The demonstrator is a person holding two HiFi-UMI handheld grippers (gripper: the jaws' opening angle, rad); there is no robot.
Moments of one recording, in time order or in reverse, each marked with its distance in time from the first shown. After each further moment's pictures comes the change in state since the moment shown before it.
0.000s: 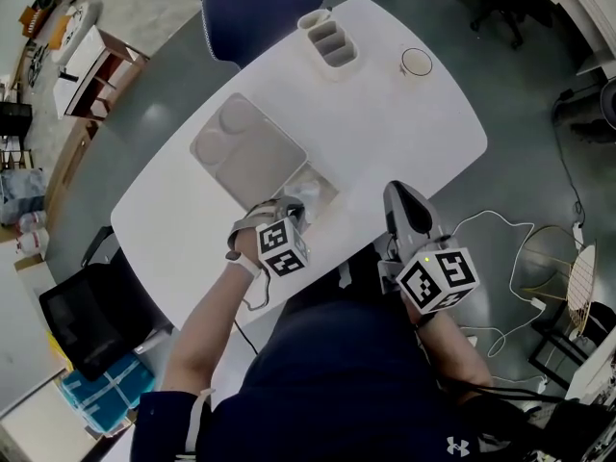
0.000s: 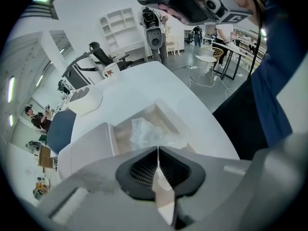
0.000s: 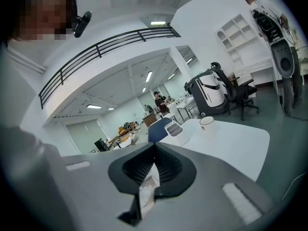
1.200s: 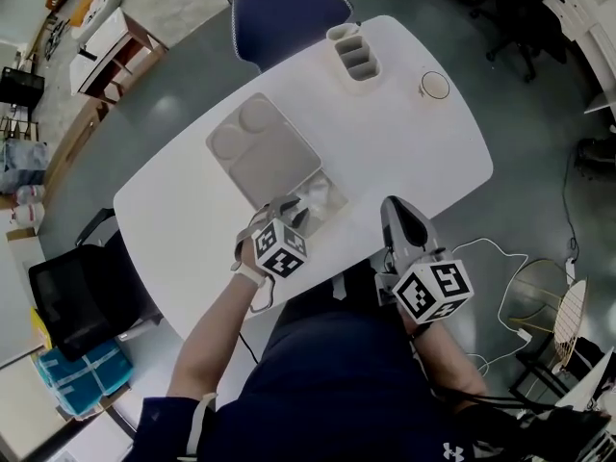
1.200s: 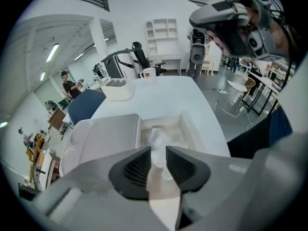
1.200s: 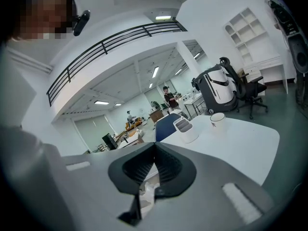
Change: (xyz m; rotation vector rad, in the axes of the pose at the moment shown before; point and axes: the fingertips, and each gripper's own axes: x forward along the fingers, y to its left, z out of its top) left arm -0.024 0.024 -0.004 -0.420 -0.117 0.117; right arm 0.008 0.022 -0.012 -0.028 0.059 0.080
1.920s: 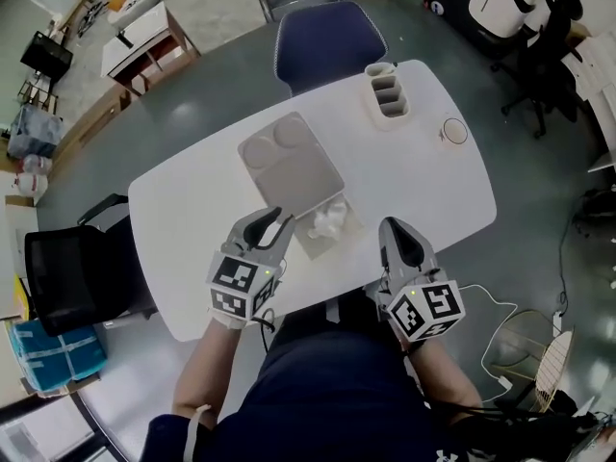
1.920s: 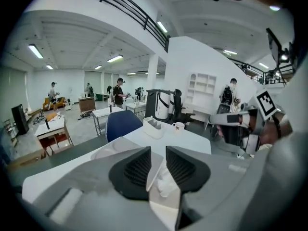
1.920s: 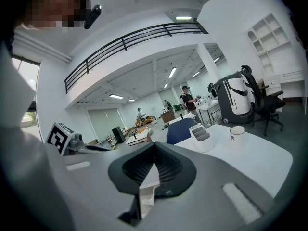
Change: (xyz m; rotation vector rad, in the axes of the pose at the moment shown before) left arm -0.177 0.063 0.042 -0.510 -0.491 0.151; right arm 0.012 0.056 0.010 -0.186 0.000 0.128
